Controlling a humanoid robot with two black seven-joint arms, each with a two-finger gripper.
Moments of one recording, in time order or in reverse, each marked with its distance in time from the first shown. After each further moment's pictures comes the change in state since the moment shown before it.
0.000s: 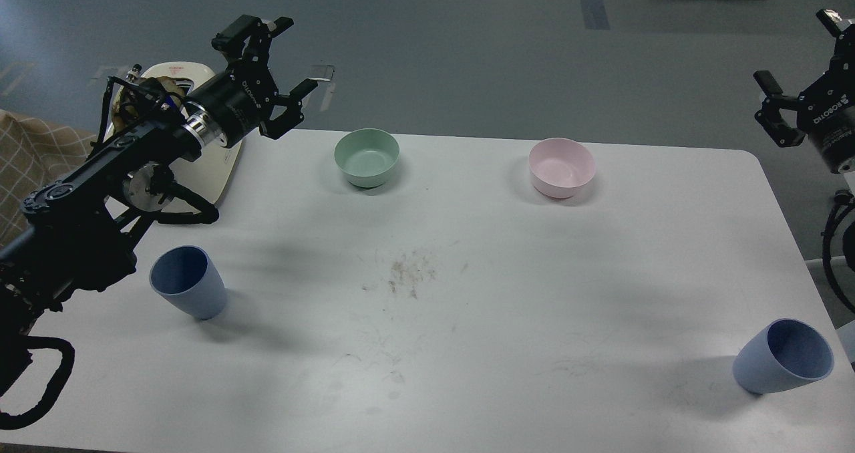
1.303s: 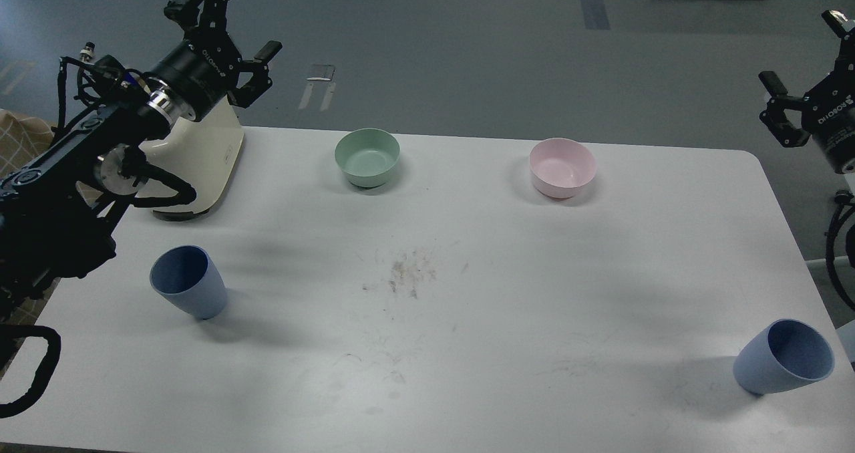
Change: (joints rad) left arm -0.023 0.025 -0.066 0.051 -0.001 0.000 -0.078; right arm 0.007 0.001 0.002 -0.029 0.000 0.000 0.000
